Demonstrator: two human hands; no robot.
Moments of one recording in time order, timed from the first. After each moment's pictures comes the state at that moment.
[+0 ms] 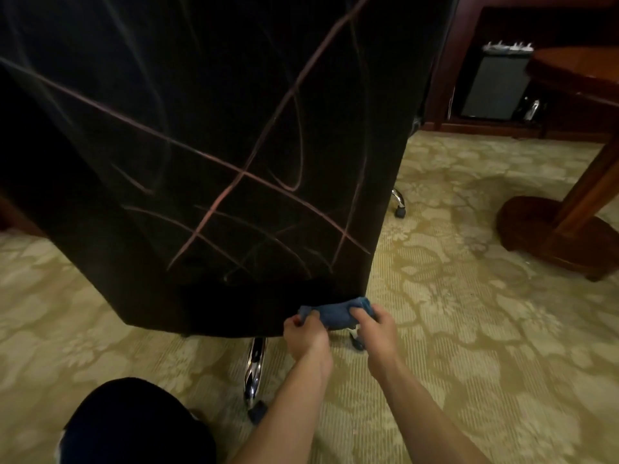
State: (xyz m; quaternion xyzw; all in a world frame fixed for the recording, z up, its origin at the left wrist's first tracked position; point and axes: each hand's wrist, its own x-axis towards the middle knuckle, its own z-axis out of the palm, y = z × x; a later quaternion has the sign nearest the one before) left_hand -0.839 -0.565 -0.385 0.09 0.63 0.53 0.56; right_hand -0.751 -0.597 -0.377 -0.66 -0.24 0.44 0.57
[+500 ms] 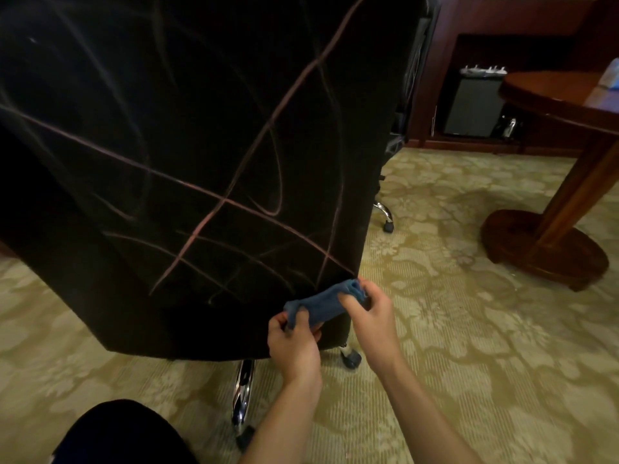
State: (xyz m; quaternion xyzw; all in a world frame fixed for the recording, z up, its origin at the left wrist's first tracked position) left_hand -0.843 -0.582 -0.327 0.18 0.57 0.58 0.55; right_hand -0.742 -0.597 -0.301 -0.58 -0.43 0.34 0.60
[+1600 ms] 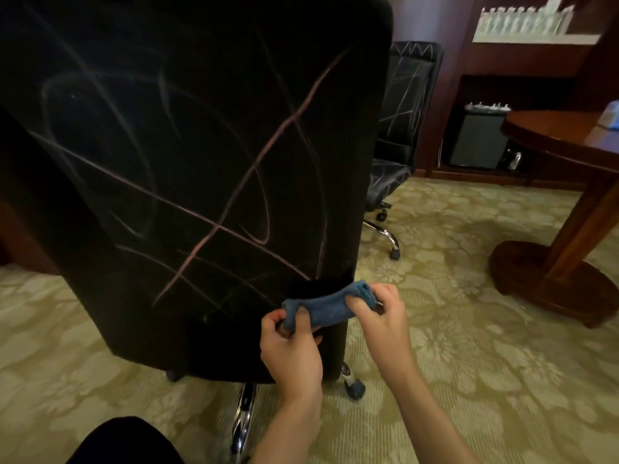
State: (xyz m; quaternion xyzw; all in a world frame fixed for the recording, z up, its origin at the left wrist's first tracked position) left_hand -0.851 -0.598 -0.263 0.27 0.55 0.64 0.46; right_hand -0.740 -0.596 -0.256 -0.59 -0.46 0.28 0.60
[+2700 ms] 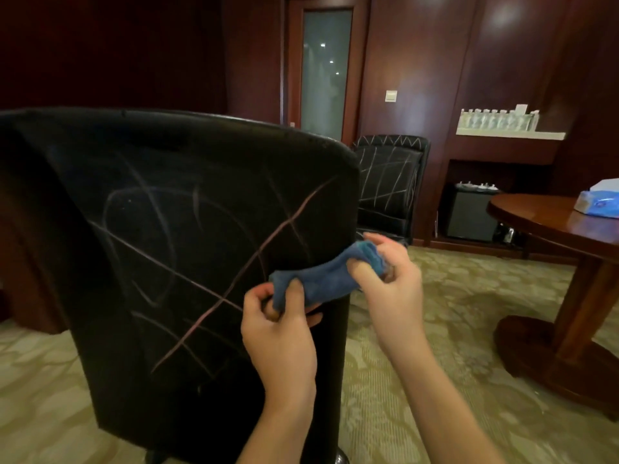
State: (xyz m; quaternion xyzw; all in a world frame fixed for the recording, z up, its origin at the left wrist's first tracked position) left_hand -0.858 -0.595 -0.109 0.30 0.41 0.75 0.42; right_hand -0.747 -0.583 -0.085 -0.45 -0.55 0.15 0.69
